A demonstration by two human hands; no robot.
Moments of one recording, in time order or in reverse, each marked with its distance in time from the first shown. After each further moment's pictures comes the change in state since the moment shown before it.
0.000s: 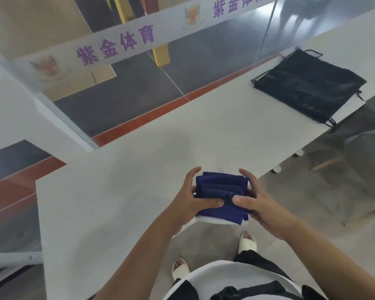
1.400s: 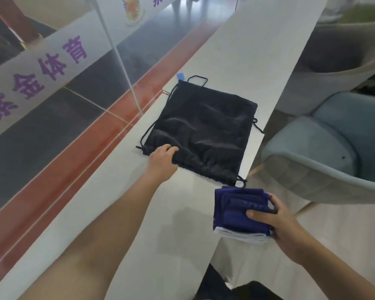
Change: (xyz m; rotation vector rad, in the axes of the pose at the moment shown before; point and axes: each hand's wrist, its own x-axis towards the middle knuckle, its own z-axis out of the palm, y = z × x) left_hand 0.581 0.195 0.205 1.413 -0.067 0.385; right_hand 0.093 -0.149 -0.392 0.350 0.625 -0.072
